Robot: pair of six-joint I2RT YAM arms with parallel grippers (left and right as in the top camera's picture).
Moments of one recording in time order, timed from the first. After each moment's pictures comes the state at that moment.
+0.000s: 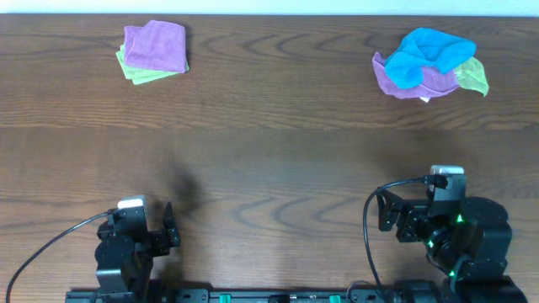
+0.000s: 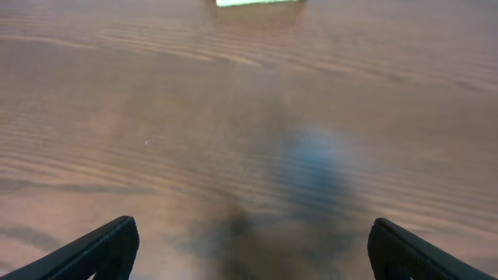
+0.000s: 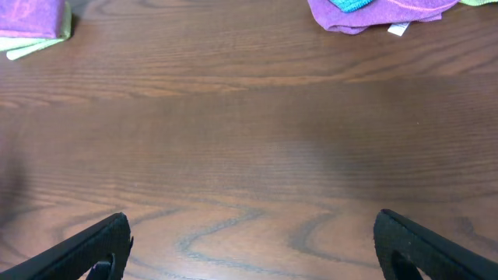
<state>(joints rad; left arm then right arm) 0.03 0.01 0.30 -0.84 -0.06 -0.06 0.03 0.50 0.76 -0.93 -0.15 0.16</state>
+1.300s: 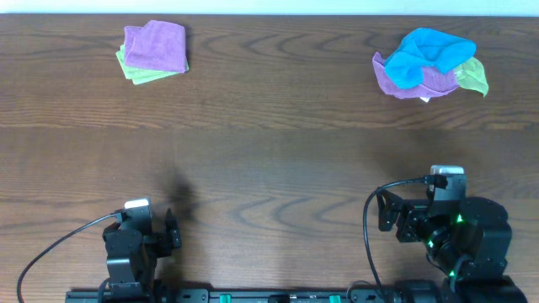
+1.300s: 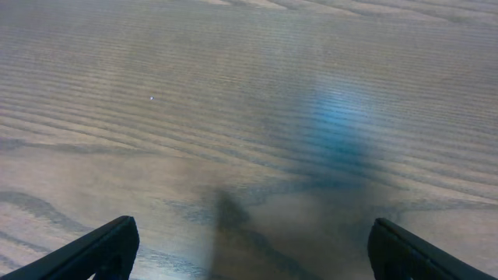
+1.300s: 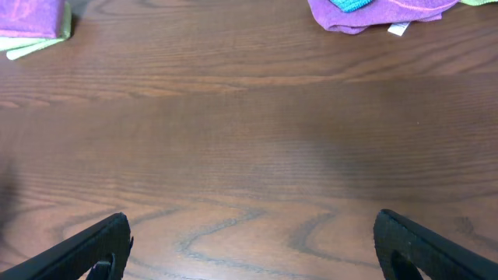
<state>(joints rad) 0.03 0.01 0.19 -0.83 -0.11 -0.04 0.03 0.50 0.76 -0.93 -0.15 0.16</state>
